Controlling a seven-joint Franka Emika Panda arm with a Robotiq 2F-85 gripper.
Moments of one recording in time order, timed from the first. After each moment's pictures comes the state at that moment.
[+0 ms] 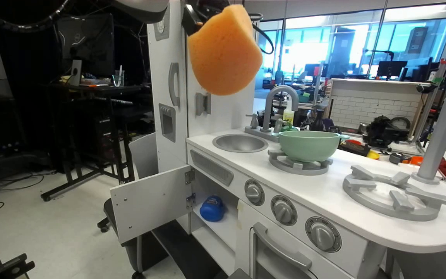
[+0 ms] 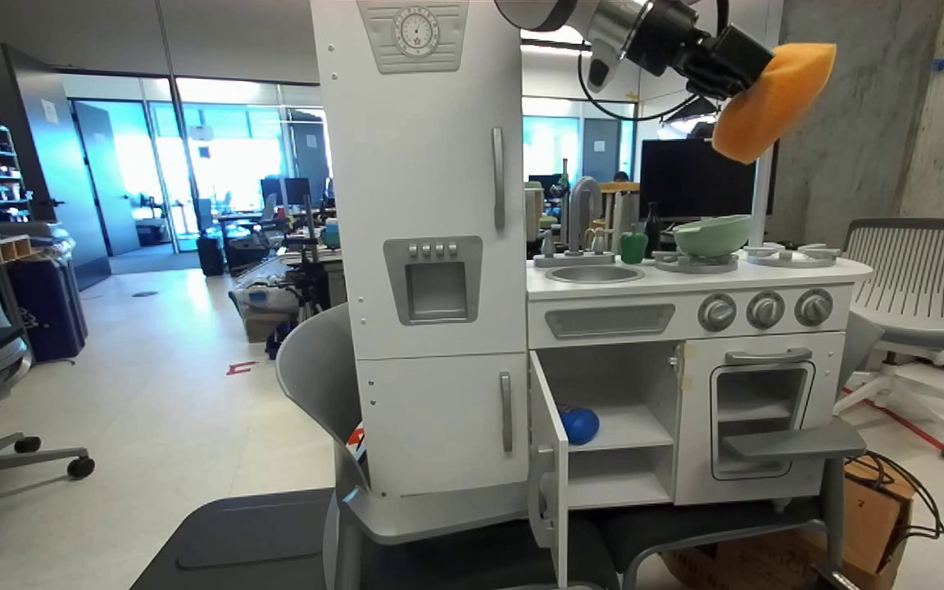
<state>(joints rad) 0.26 1.08 -0.22 -0.46 -0.70 0.93 -1.26</state>
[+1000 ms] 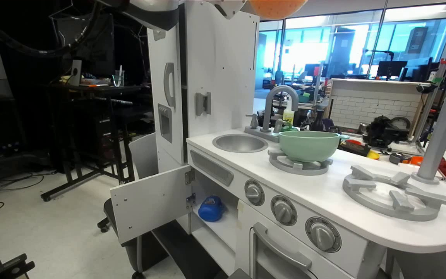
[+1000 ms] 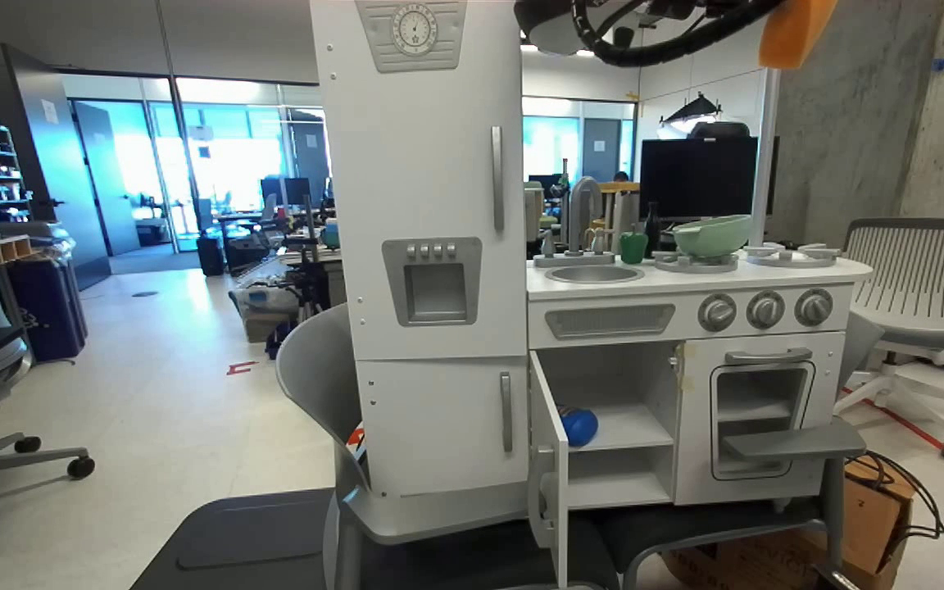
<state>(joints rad) 0.28 1.08 -0.28 -0.48 -1.13 1.01 -1.42</state>
